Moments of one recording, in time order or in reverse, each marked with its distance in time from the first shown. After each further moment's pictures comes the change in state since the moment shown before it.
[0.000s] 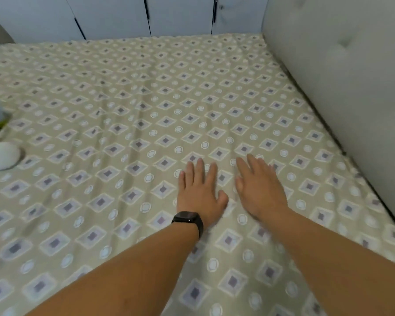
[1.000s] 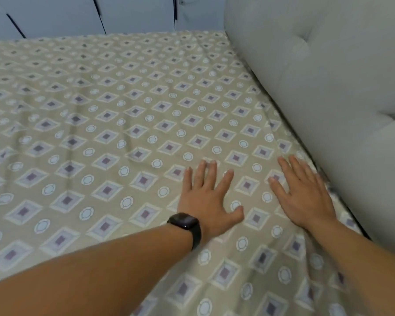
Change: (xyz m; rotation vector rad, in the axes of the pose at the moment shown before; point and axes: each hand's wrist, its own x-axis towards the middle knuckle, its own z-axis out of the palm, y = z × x) left_hand 0.084 0.106 0.034 0.128 -0.089 0.253; right_hand 0.033 0.208 0.021 0.108 0.056 0.293
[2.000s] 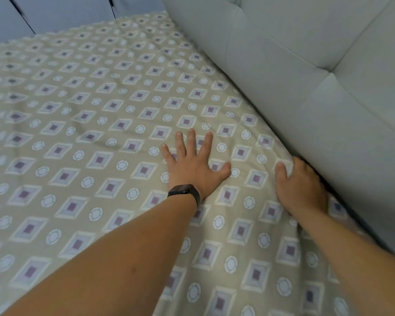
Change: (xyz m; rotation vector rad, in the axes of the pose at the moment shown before) left_hand 0.068 0.034 0.016 0.039 0.116 -0.003; right_hand -0.053 0.026 0.004 0.252 0.148 0.522
